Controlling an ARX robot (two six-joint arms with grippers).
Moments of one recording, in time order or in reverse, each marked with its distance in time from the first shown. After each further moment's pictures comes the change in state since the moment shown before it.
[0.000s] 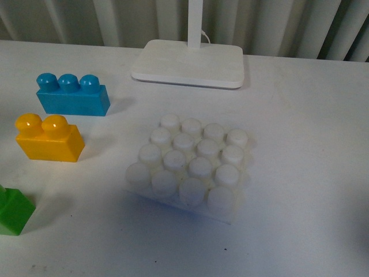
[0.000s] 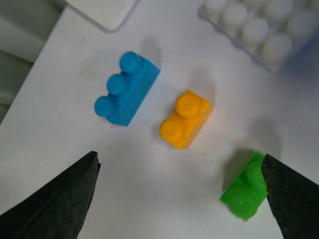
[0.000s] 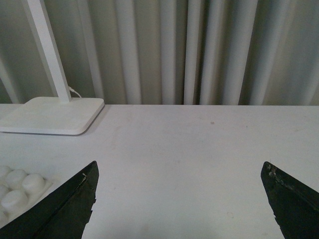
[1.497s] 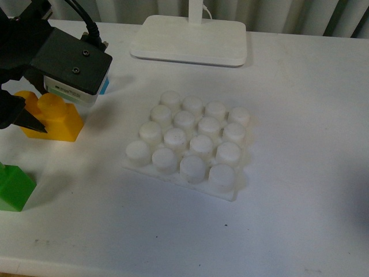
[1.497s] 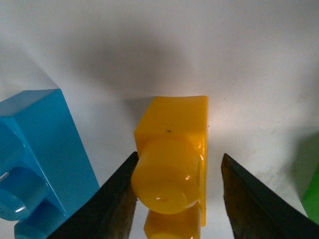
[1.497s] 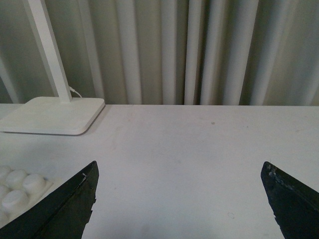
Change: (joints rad) left arm -0.275 0.620 0.332 -0.151 -0.437 0.465; right arm 0.000 0.000 0.000 0.000 0.000 0.000
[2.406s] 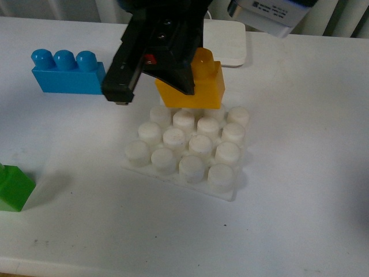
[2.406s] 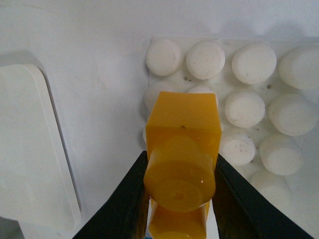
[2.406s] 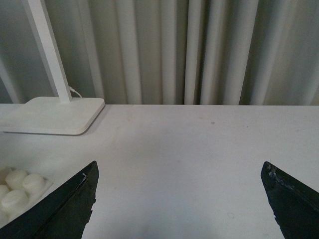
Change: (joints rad) left arm -0.320 0.076 0.274 -0.029 0.155 -0.237; right arm 0.000 0.000 0.000 0.000 0.000 0.000
